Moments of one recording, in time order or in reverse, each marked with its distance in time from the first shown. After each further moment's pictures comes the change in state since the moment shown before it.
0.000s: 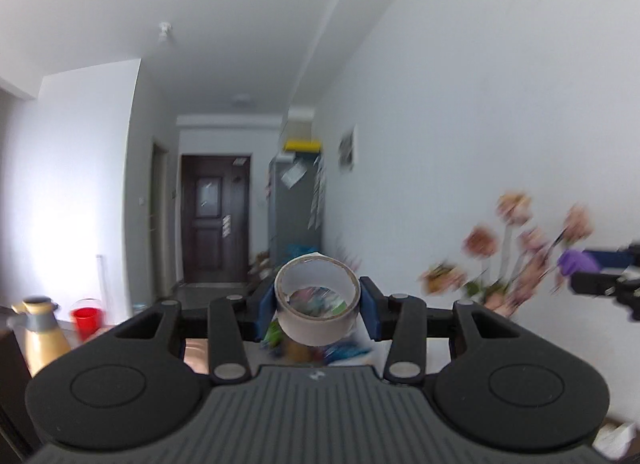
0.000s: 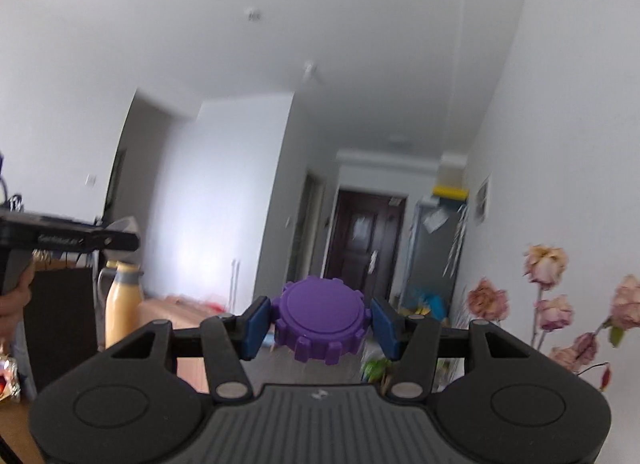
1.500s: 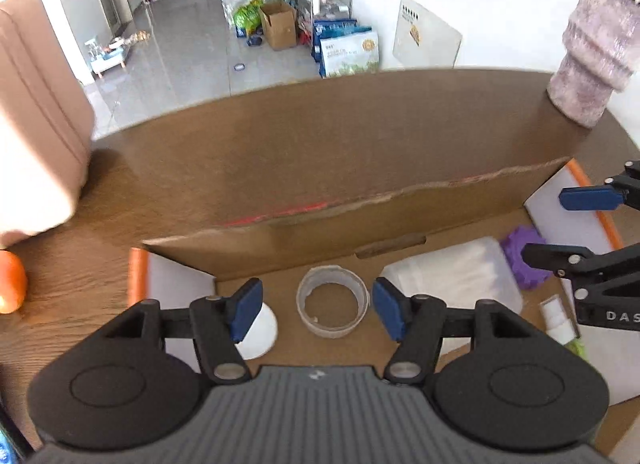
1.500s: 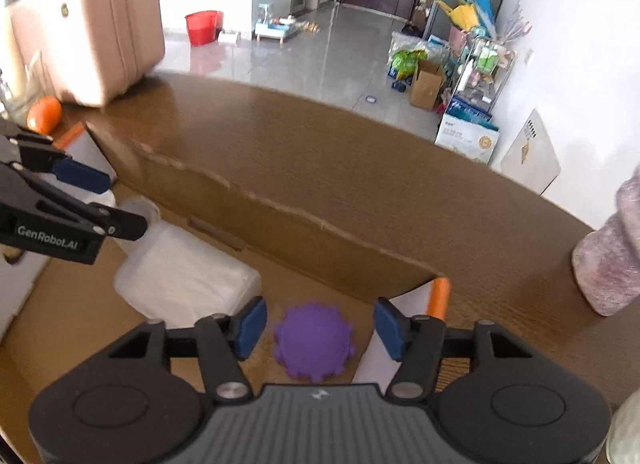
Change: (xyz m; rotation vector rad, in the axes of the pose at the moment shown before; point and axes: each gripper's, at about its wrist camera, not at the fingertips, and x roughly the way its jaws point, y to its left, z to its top) left arm 0.343 -0.029 -0.297 0.010 0.963 -0.069; right arm 0.343 -0.027 -0.295 0.063 0.936 0.063
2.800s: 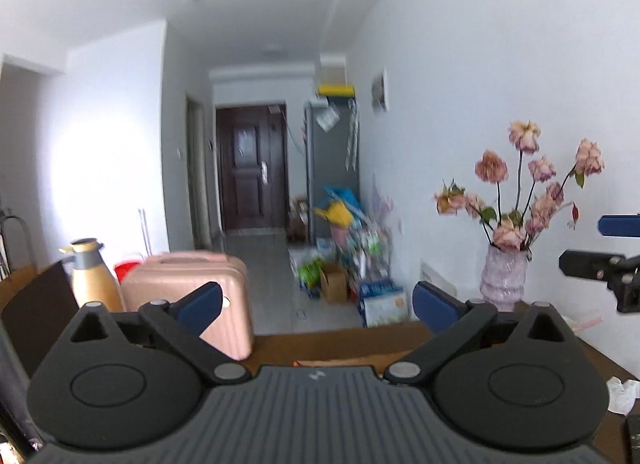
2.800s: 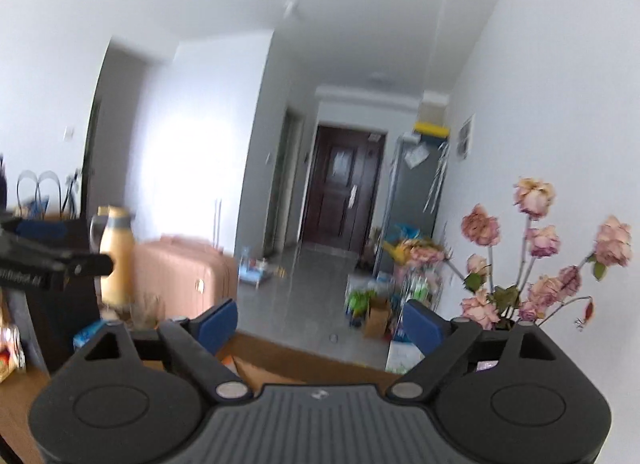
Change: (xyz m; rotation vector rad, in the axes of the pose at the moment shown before) left arm -0.441 -0.040 -0.220 -0.077 -0.843 0.166; right arm -0.439 0.105 -0.148 0.035 -0.799 -0.134
